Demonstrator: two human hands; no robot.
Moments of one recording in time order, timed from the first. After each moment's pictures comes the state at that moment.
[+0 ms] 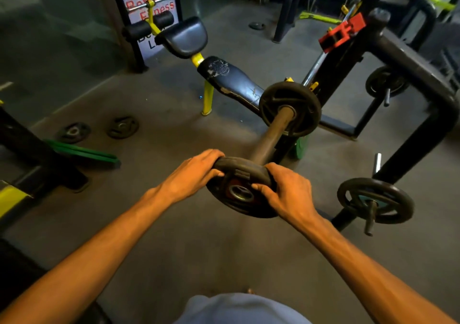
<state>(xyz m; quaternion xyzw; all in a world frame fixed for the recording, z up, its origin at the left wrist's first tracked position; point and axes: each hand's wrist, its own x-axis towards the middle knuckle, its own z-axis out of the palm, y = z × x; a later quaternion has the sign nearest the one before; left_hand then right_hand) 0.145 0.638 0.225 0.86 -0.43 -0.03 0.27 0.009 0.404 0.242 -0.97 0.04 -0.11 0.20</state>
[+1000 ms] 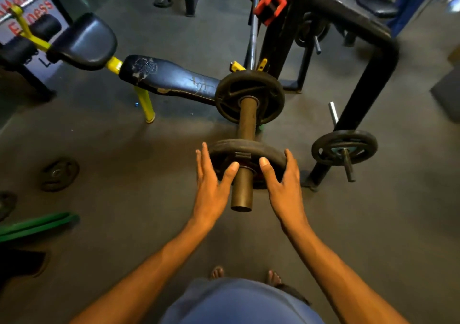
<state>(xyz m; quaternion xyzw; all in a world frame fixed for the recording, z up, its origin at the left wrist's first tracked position) 0.180 0.553 0.194 0.79 -0.24 -0.21 0.52 0.061 0.439 0.209 -0.69 0.44 -0.22 0.53</state>
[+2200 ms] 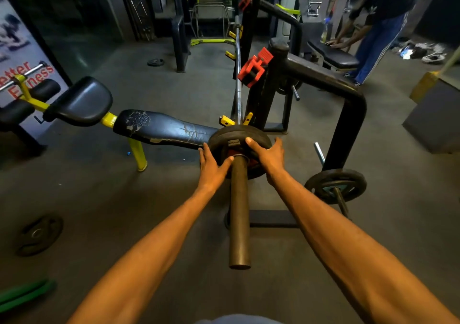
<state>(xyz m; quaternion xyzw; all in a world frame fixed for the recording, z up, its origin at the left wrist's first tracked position) 0.314 0.418 0.205 0.81 -0.27 -0.21 0.48 0.203 0.284 0.230 -0.61 0.46 -0.28 0.58</state>
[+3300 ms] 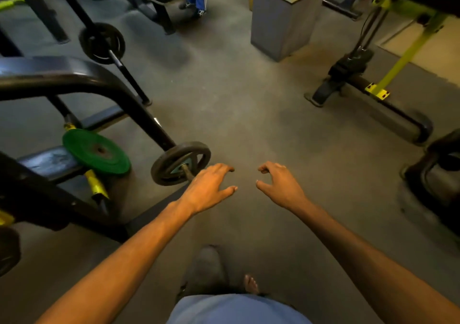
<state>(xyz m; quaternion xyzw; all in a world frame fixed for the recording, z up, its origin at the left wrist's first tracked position) -0.106 0.049 0.142 0.59 -0.78 -0.22 0.07 -0.340 0.028 0.151 -0.72 0.61 -0.09 0.31</state>
